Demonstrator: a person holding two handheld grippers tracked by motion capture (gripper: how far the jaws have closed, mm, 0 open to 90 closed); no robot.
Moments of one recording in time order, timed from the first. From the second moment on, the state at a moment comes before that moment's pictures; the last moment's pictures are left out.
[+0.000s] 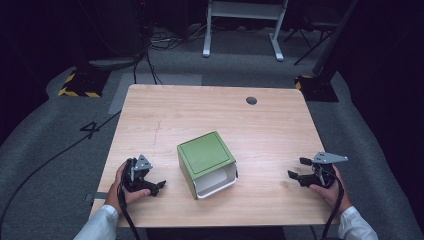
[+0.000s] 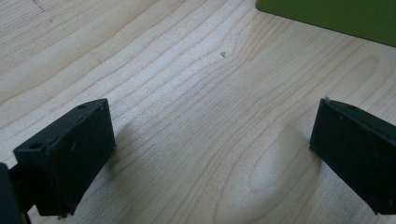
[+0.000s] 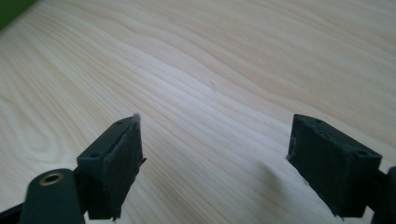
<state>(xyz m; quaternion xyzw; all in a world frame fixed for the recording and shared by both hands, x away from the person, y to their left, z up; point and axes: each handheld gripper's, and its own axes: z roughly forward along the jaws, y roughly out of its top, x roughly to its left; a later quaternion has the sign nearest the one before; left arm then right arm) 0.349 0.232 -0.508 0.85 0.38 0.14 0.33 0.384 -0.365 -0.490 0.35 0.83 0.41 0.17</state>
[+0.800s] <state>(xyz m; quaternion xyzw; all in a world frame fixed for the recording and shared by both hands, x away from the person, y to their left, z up) 0.348 0.232 -0.509 0.85 0.39 0.14 0.33 0.351 -0.257 -0.433 0.15 0.87 0.45 0.10</state>
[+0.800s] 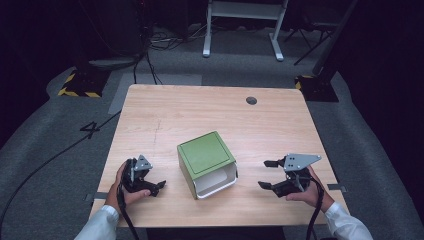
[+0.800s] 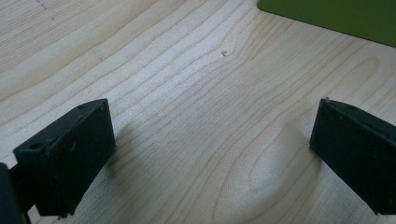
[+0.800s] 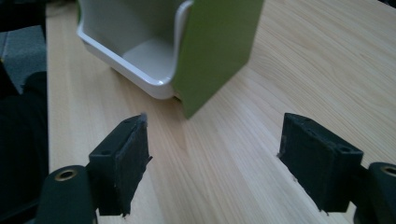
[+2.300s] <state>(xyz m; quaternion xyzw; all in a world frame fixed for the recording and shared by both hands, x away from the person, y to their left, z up) 0.348 0.232 -0.509 0.85 0.39 0.14 0.33 0.350 -0.153 -0.459 0.04 0.91 0.41 0.04</state>
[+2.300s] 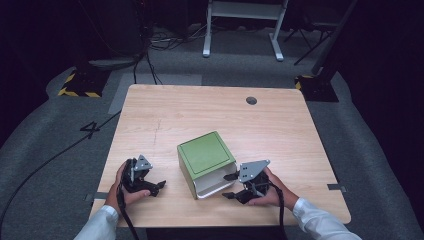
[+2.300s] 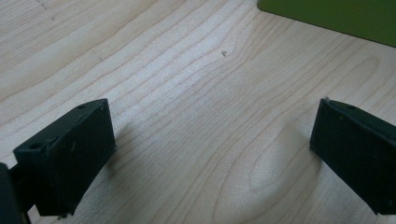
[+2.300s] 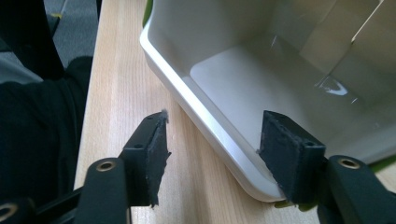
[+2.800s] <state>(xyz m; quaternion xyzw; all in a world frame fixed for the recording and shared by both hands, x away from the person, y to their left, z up) 0.348 0.232 -0.509 0.85 0.39 0.14 0.33 0.341 -0.164 -0.462 0.03 0.91 0.40 0.03</state>
